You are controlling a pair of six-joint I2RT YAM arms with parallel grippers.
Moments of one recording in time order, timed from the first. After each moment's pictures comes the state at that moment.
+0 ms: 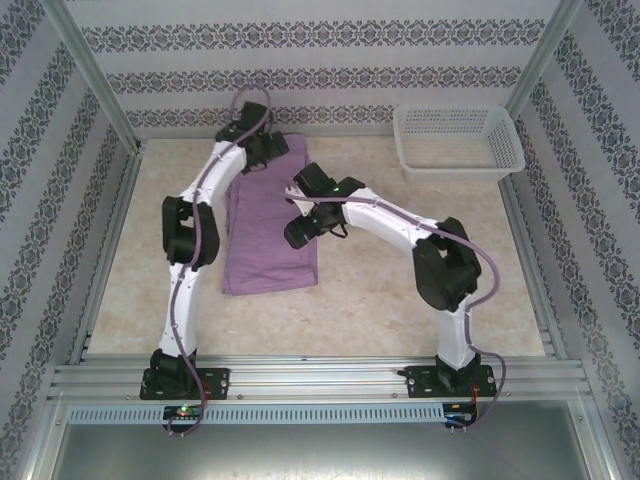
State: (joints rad) left arm -0.20 2.34 2.28 -0.81 -0.06 -0.67; right arm 0.70 1.95 1.64 -0.76 -0.09 0.02
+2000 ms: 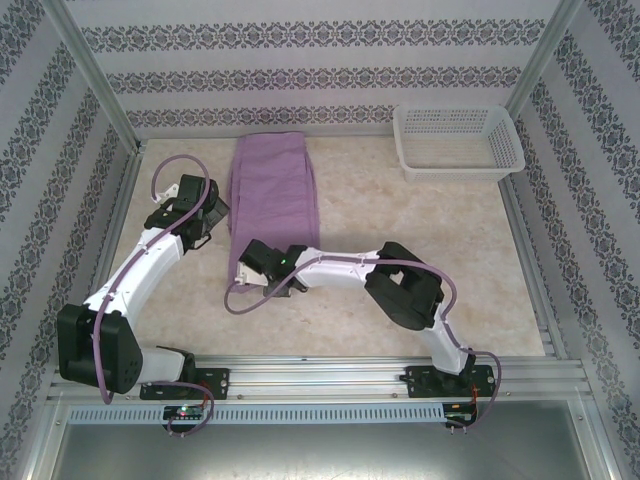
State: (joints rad) left arm -0.16 1.33 1.04 -0.65 -0.33 -0.92; right arm 1.06 2.12 1.53 -0.55 0.21 -0.49
